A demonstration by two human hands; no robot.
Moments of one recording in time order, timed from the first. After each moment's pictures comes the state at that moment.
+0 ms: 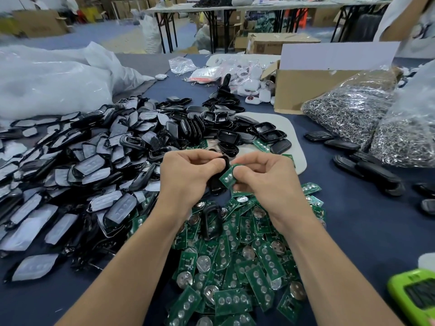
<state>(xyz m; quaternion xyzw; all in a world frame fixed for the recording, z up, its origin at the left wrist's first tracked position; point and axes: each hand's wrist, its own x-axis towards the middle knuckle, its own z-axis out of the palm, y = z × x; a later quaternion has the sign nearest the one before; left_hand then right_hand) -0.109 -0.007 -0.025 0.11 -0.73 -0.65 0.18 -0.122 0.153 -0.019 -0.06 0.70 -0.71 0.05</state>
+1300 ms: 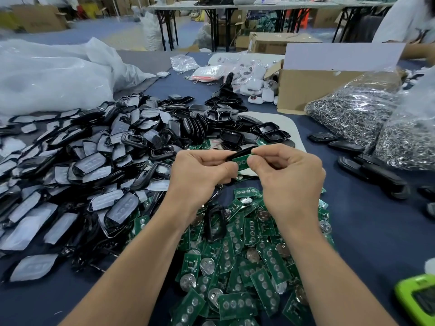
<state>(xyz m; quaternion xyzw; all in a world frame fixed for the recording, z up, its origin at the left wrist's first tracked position) -0.108 -0.005 -0.023 0.04 -0.71 -0.70 0.10 -0.119 0.151 -0.019 -0.06 0.76 -0.61 -0.21</state>
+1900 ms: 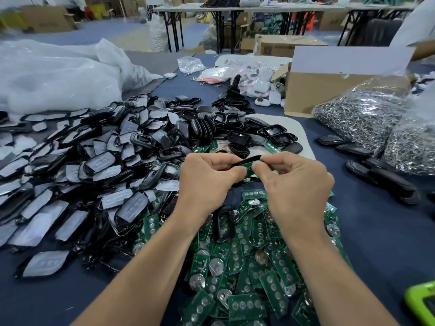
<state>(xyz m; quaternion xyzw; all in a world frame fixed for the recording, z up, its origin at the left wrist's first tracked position) -0.104 -0.001 -0.025 0.04 -0.75 -0.64 0.15 -0.118 0.145 -0.025 -0.03 0.82 -0.50 -0.26</state>
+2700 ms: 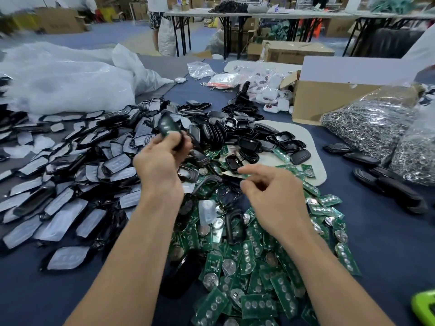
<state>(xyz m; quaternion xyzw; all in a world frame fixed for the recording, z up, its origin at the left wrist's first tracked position) -0.109 -0.069 0.010 0.25 -0.38 -0.85 0.28 -0.110 0.126 -0.027 -0.13 0.86 -0.50 -0.06</state>
